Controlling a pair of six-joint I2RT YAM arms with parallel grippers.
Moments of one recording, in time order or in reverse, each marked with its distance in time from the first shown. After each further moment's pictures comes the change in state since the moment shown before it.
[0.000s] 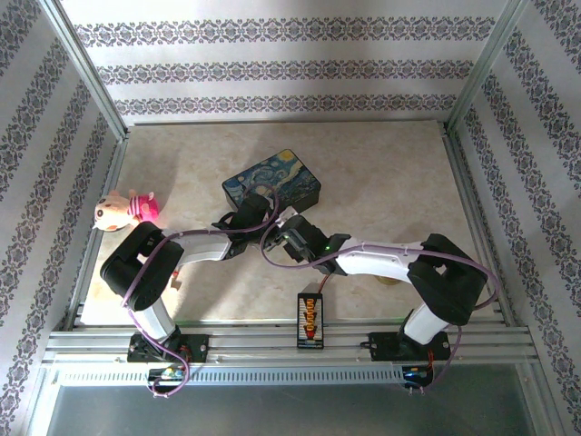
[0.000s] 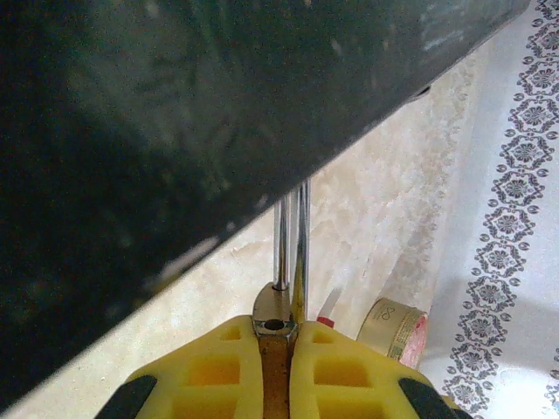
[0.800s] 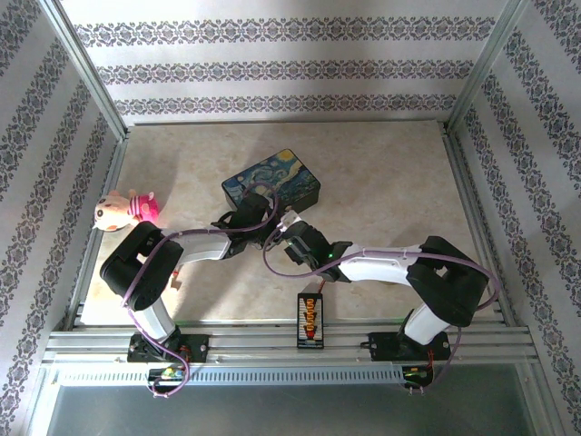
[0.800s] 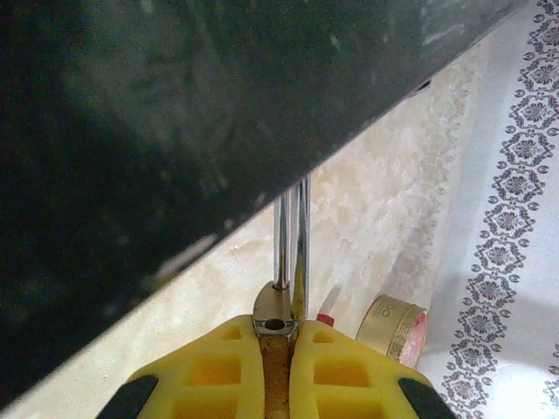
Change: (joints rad) left arm 0.010 0.000 0.005 -0.009 0.015 0.008; right arm 0.022 -0.006 -0.078 0.143 0.046 -0.018
